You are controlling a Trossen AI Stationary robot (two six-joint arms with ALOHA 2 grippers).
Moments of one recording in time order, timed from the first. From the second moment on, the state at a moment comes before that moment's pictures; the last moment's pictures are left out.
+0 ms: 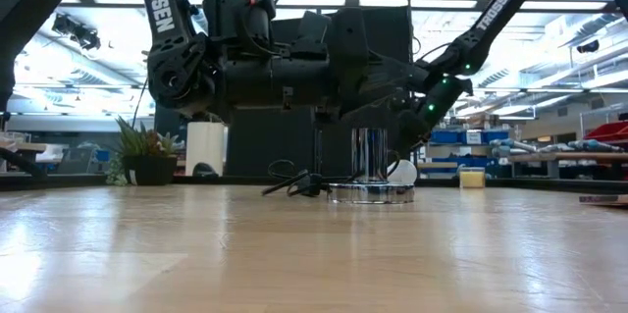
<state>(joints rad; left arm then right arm) -0.03 2.14 0.90 1.39 -0.21 -0.19 -0.98 1.85 1.15 -0.25 -0.40 -0.48</state>
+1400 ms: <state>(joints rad) -0.06 1.80 0.64 1.27 -0.42 -0.03 -0.76 1.86 1.17 -0.47 -0.18 -0.20</state>
